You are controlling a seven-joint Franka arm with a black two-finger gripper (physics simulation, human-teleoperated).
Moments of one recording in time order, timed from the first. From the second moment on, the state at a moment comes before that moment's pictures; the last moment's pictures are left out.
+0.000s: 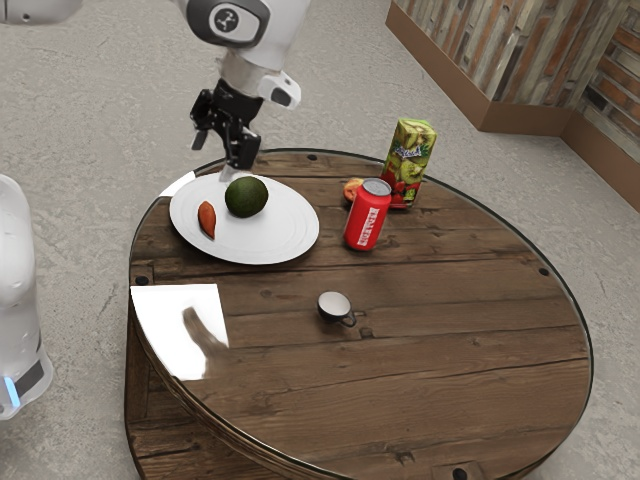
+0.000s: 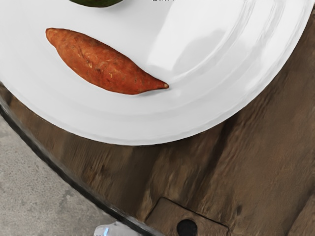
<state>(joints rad) 0.13 -0.51 0.03 -2.14 0.04 1.39 -0.29</state>
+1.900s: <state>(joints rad) 0.08 -0.44 0.20 -2.12 0.10 1.58 -0.45</state>
